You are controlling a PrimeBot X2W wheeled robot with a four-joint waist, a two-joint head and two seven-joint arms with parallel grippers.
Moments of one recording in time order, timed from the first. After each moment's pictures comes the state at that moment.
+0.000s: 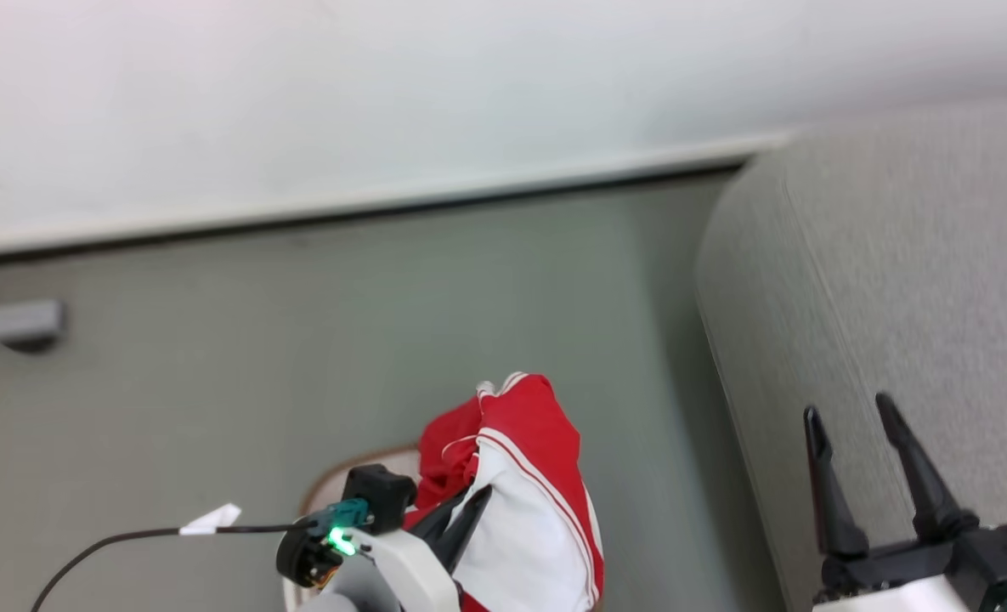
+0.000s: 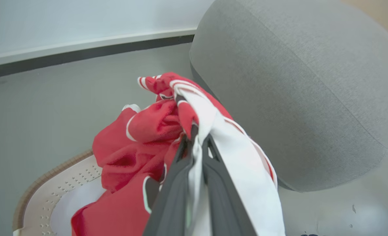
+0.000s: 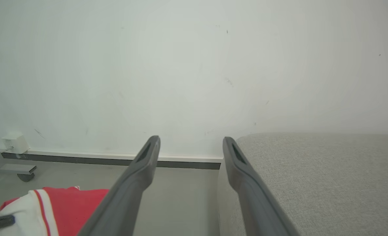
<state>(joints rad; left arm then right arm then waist) -0.44 0.24 -0.81 0.53 -0.64 -0.08 -0.13 -0.07 -0.05 0.07 0.04 0.14 0.13 -0.26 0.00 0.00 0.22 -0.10</state>
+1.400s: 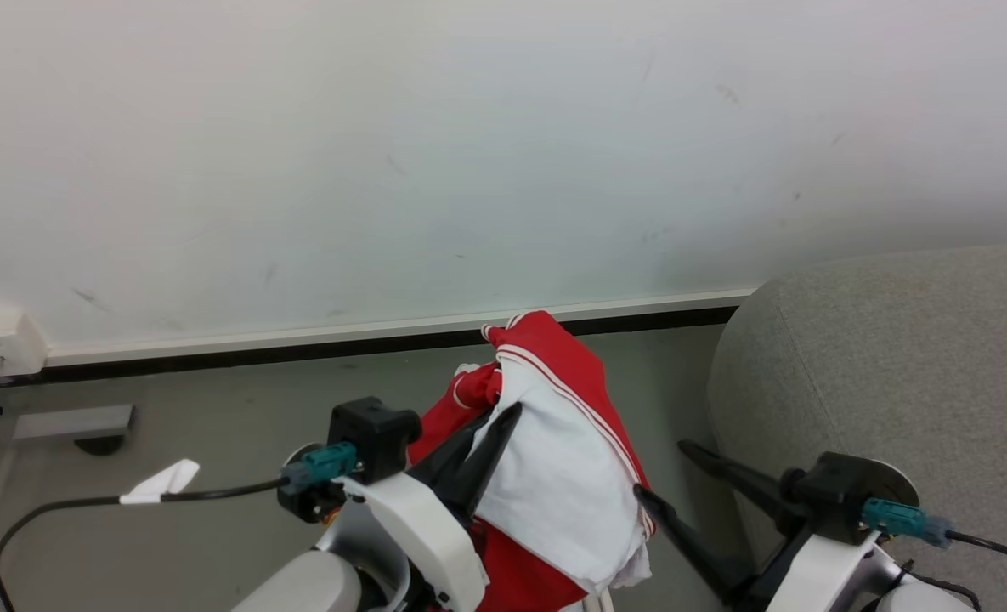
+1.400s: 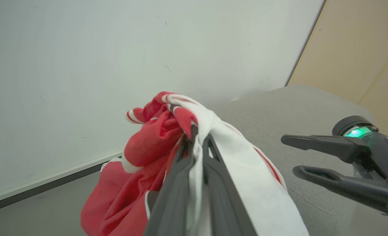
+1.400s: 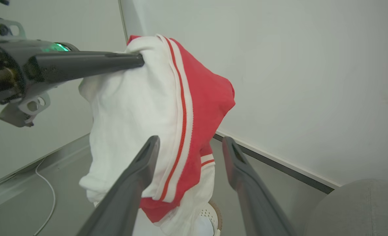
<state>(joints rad) -0.42 0.36 -0.75 0.01 -0.67 0.09 0.01 -0.35 -0.48 0.76 0.00 0.68 0.13 0.02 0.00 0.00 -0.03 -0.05</state>
